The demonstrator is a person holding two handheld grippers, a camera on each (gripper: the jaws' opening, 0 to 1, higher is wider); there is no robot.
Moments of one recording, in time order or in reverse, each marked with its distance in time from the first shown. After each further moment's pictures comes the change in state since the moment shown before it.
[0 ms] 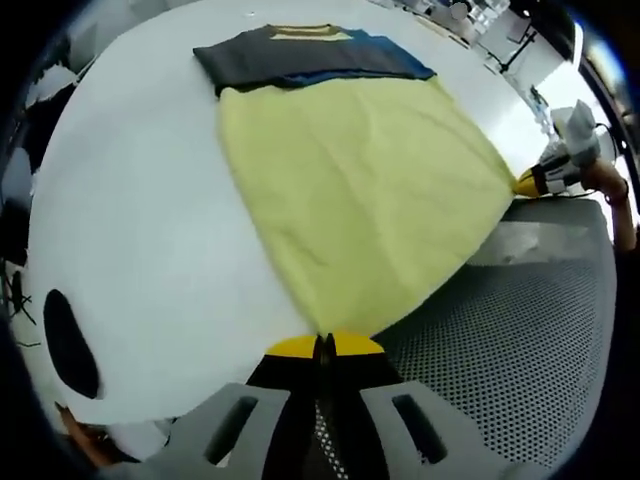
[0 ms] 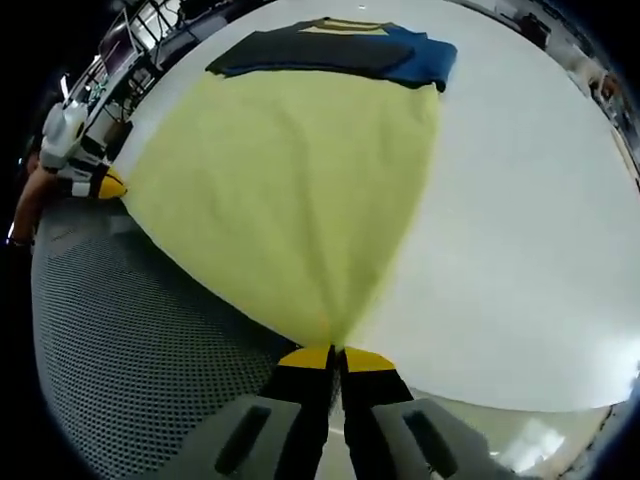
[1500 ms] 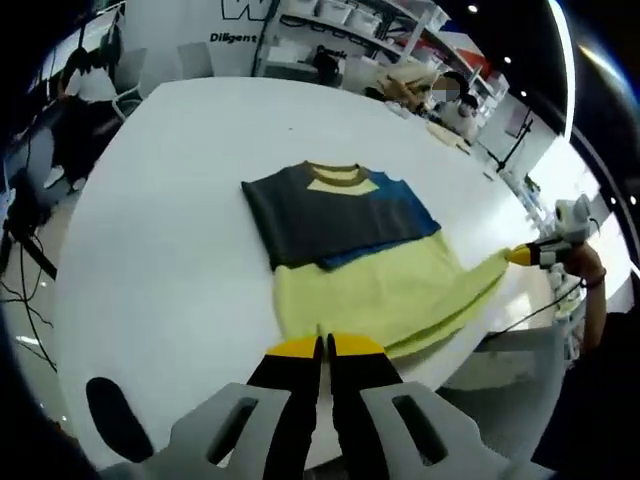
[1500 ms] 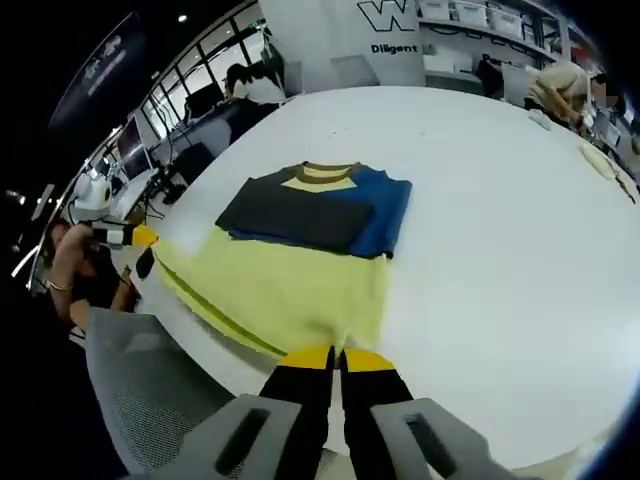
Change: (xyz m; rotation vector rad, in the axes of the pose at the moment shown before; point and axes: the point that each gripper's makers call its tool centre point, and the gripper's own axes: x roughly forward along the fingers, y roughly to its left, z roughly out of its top) left arm -0.084 0.033 0.135 -0.140 -0.427 -0.041; right arm -0.096 -0.026 0.119 0.097 -0.461 0.064
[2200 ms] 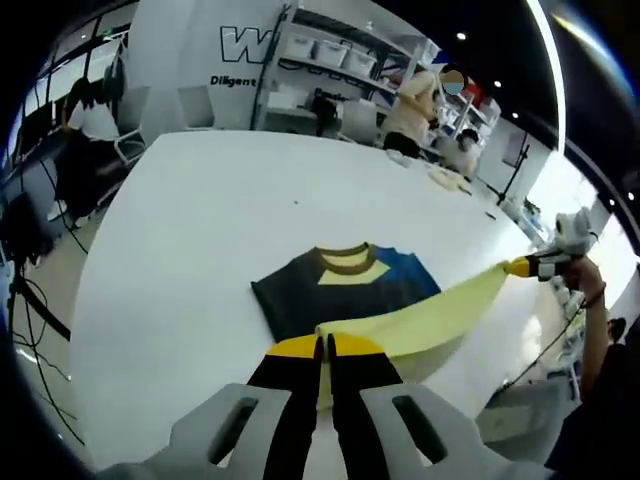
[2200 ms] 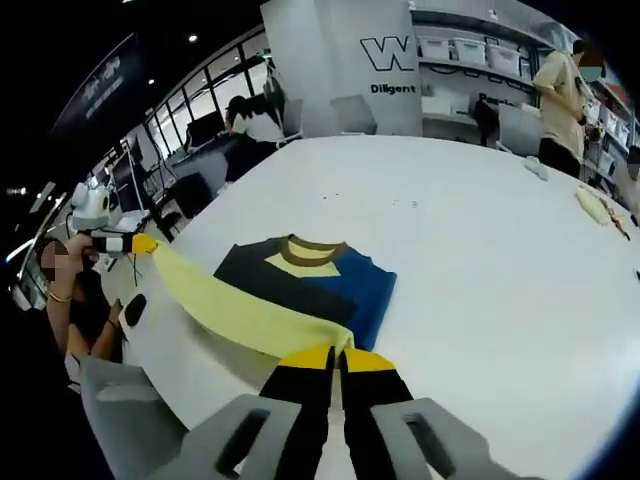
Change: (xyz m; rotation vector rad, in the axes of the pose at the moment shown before) left arm 0.009 0.014 0.113 0.041 -0.185 0.018; right arm 0.006 -0.026 0.114 -0.031 -0.179 -0.028
